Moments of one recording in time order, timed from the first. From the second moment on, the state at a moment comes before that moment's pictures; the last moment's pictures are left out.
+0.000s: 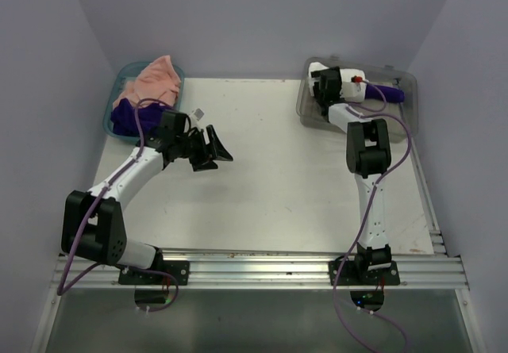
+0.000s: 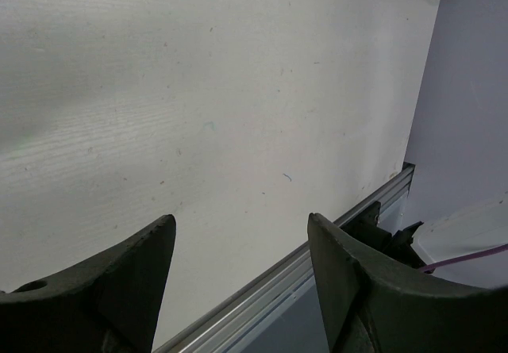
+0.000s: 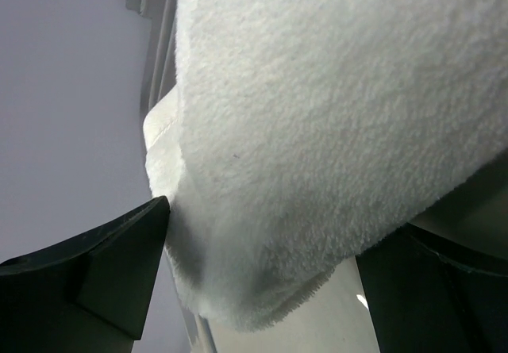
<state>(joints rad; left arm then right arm) -0.25 1.43 0.99 -0.44 0.55 -0.64 0.15 2.47 1.89 0.17 0.40 1.34</state>
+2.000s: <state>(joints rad) -0.25 1.34 0.88 -0.38 0.58 -0.66 0.06 2.43 1.92 0.01 0.01 1.18</state>
